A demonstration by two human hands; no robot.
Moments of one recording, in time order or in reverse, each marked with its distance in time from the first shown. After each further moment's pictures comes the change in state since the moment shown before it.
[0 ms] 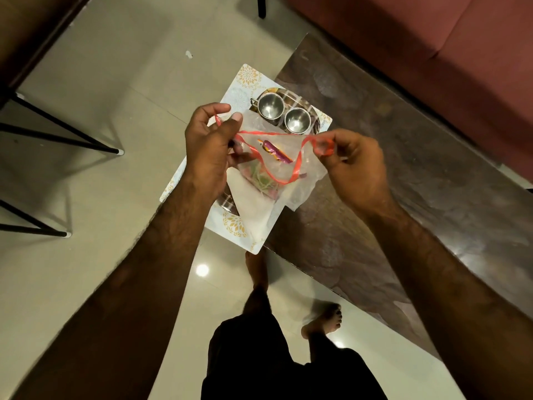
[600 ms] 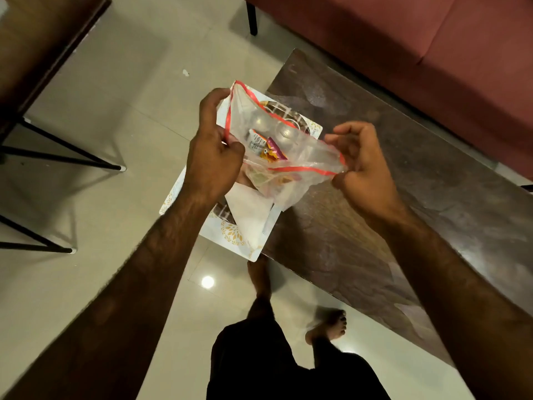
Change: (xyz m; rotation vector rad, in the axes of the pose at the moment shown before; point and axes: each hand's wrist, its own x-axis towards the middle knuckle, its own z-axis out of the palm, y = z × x) left_hand -0.035 0.028 0.022 0.665 -0.072 0.331; right_hand -0.020 -0.017 -0.037 0.197 -0.011 0.098
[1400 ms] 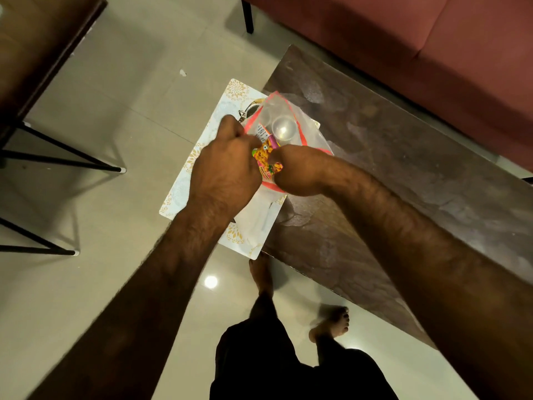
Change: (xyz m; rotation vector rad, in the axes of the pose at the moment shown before) left_hand -0.027 0.029 0.009 0.786 -0.119 0.229; right_hand 0.042 -0.038 0.058 -0.885 -0.633 0.146
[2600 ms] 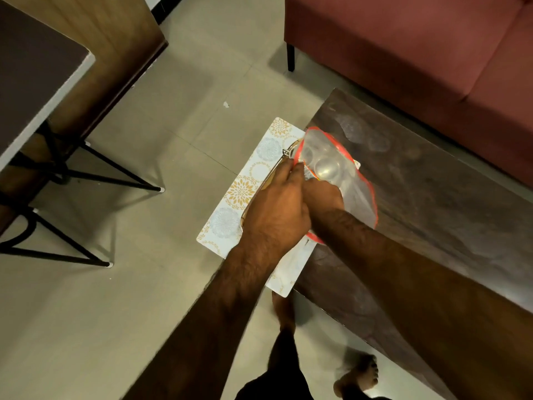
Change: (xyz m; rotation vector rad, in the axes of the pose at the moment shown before) left_hand 0.022 -0.011 0.006 -0.135 -0.128 -0.054; right_hand 0.079 -0.025 0.034 -0.352 0.304 0.011
